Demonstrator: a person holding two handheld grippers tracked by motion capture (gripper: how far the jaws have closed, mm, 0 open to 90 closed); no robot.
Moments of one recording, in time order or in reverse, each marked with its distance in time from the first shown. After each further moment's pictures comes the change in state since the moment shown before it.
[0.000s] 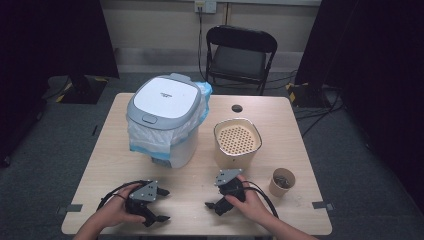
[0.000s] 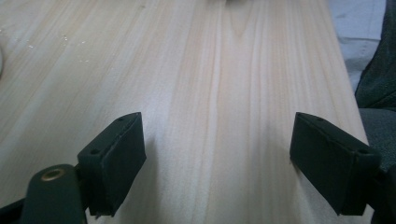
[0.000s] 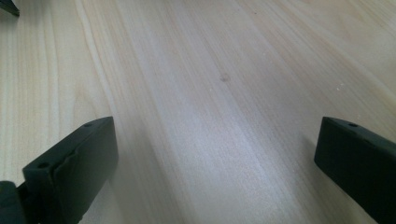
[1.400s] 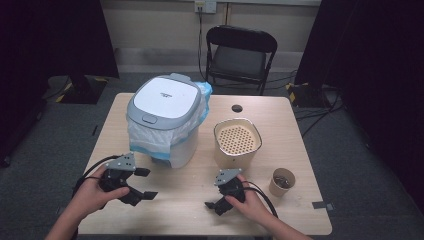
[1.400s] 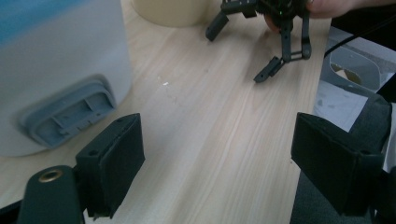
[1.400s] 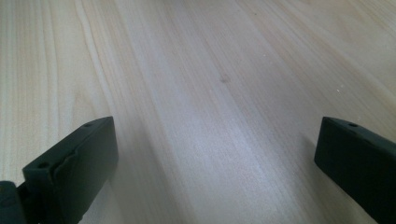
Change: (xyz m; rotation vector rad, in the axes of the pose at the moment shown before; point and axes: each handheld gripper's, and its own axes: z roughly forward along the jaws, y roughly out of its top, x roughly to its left) left arm 0.004 0.065 -0.099 -0.032 0.159 -0.296; right arm 0.000 0.000 0.001 -0.002 0.003 0.000
